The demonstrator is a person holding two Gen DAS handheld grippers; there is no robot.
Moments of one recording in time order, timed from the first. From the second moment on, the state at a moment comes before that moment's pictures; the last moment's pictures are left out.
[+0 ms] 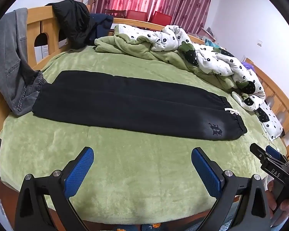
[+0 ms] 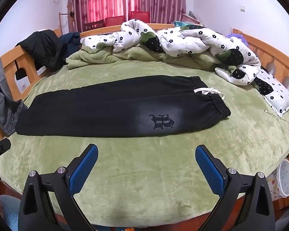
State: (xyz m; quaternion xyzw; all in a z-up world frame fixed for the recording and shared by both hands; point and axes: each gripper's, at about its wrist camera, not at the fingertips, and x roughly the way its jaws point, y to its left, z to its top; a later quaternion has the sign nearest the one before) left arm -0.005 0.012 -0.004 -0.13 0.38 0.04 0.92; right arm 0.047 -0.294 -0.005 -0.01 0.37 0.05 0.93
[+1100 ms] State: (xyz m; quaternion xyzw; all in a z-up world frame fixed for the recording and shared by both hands) left arm -0.004 0.018 -0.002 -0.13 0.38 0.05 0.91; right arm 0.048 -0.296 -0.012 0.00 0.37 0.05 0.93
